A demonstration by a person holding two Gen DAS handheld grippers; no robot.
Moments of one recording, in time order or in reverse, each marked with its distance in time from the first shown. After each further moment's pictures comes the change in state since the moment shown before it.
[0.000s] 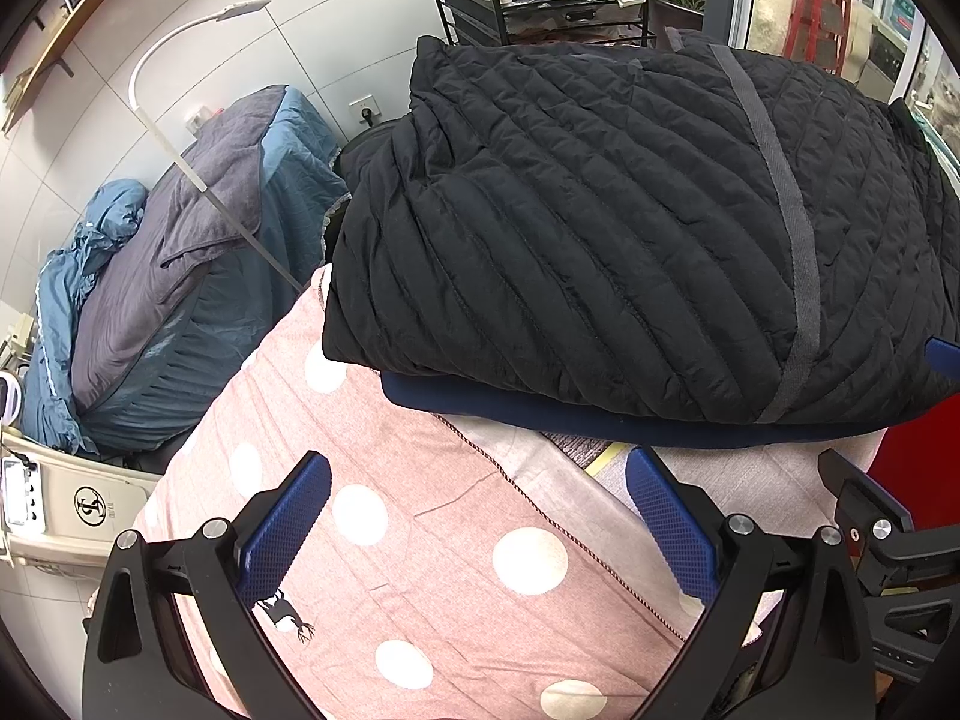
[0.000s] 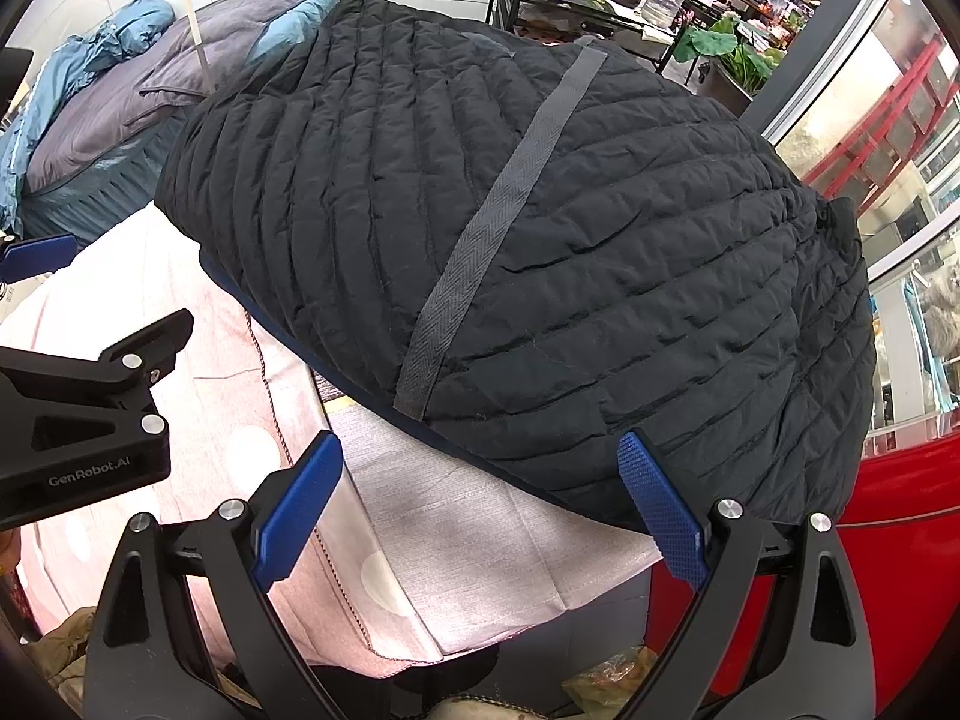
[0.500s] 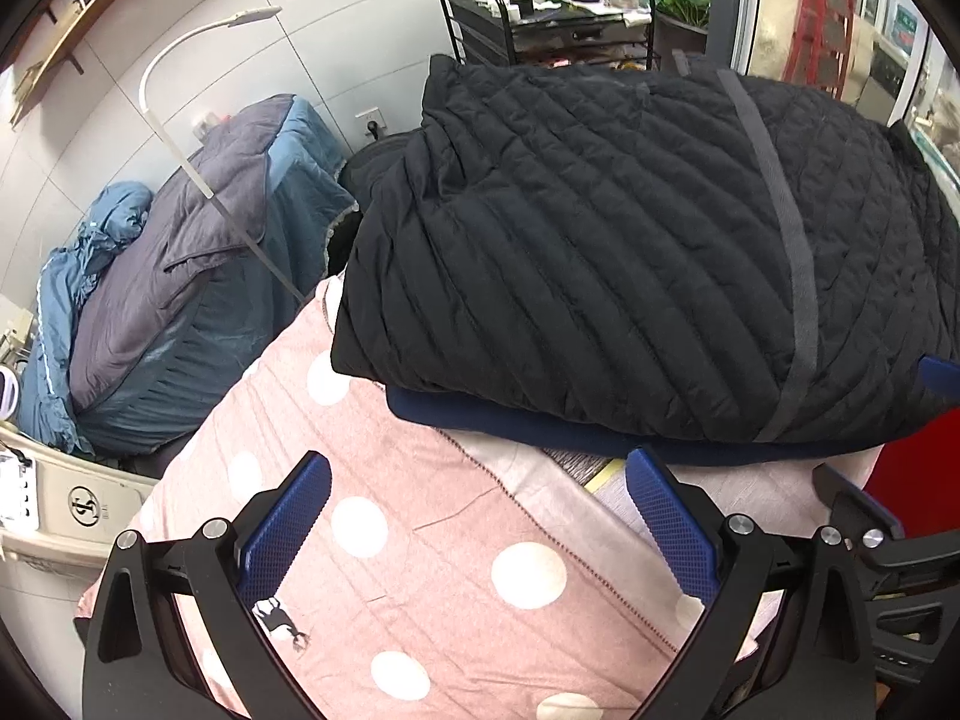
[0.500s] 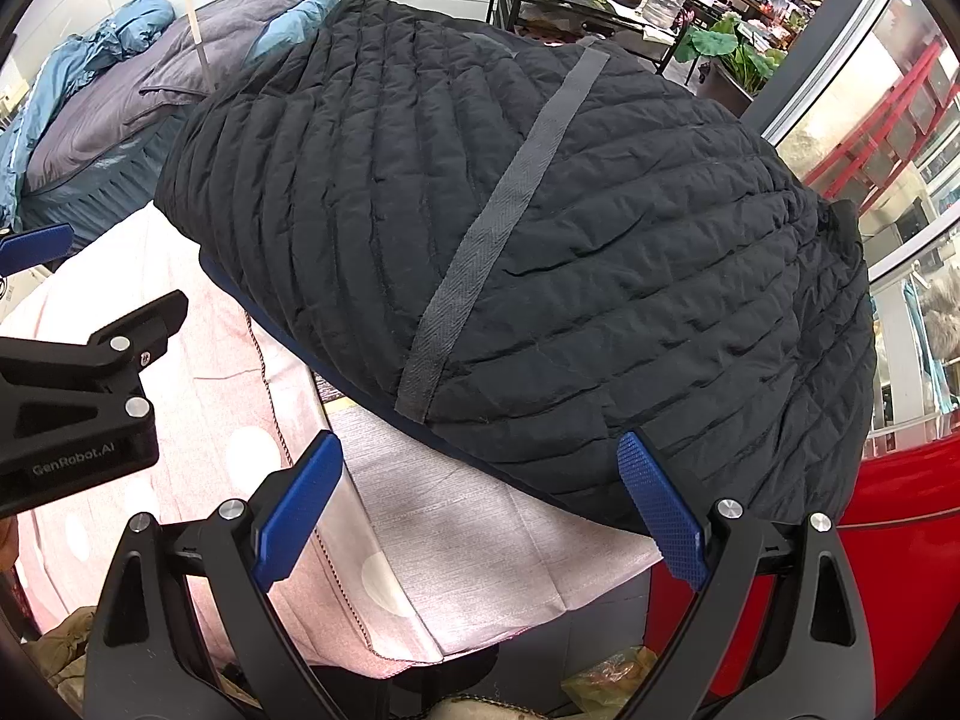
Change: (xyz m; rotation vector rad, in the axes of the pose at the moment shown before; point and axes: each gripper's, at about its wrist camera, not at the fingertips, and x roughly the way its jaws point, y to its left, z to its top) left arm -0.003 0.004 0.005 -0.017 -0.025 0.004; right arm 0.002 0.001 0.001 -0.004 0.002 -0.001
